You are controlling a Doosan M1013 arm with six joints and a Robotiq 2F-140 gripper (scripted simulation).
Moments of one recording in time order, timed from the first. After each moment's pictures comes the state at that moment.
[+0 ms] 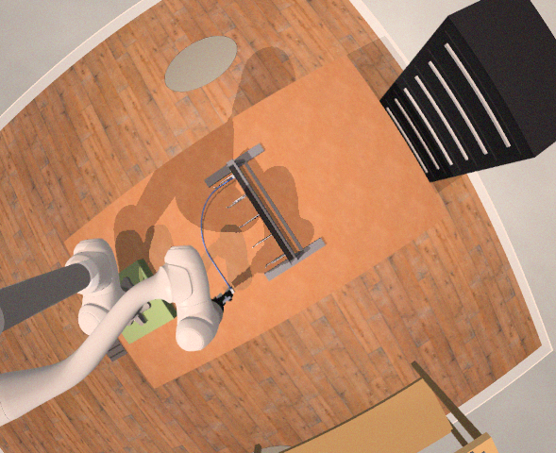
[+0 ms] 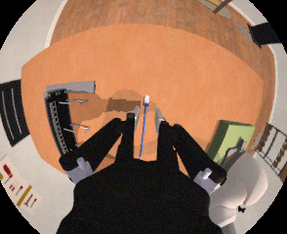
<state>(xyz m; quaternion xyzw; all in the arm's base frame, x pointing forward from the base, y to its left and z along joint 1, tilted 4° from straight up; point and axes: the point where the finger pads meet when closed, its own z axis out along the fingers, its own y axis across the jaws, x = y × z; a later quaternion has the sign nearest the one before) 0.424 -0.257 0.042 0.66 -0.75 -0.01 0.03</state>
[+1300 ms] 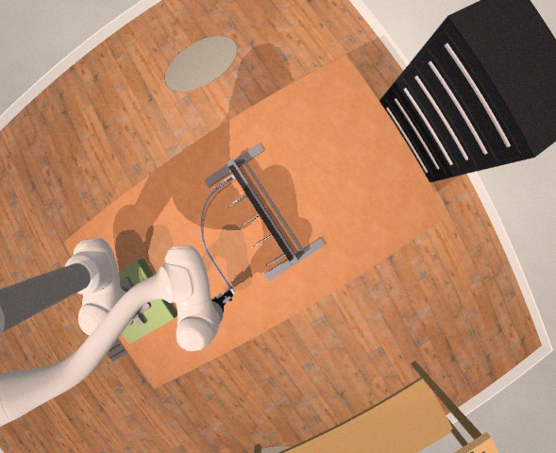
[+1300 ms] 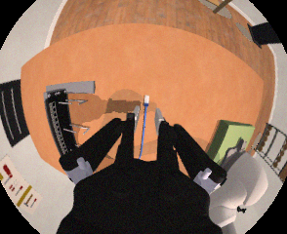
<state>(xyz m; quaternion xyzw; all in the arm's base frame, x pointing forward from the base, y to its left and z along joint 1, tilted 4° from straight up) 0.424 -0.257 0.042 0.66 -0.75 -0.01 0.03</state>
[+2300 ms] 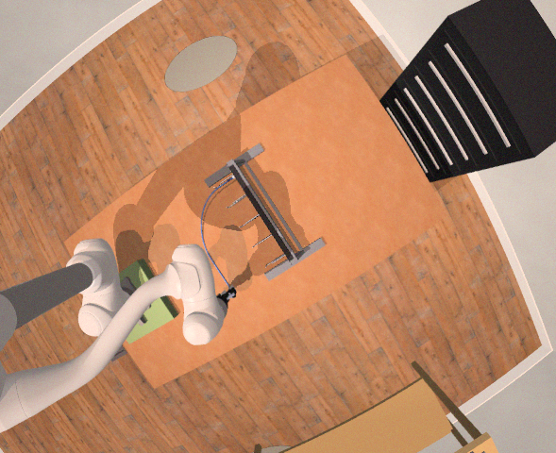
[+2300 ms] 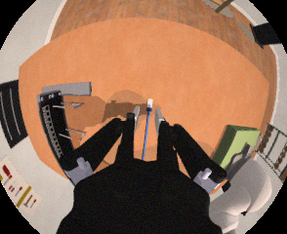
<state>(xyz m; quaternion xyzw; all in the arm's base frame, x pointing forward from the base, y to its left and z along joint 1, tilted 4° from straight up) 0.429 -0.262 0.005 0.66 -0.75 -0.01 0.03</state>
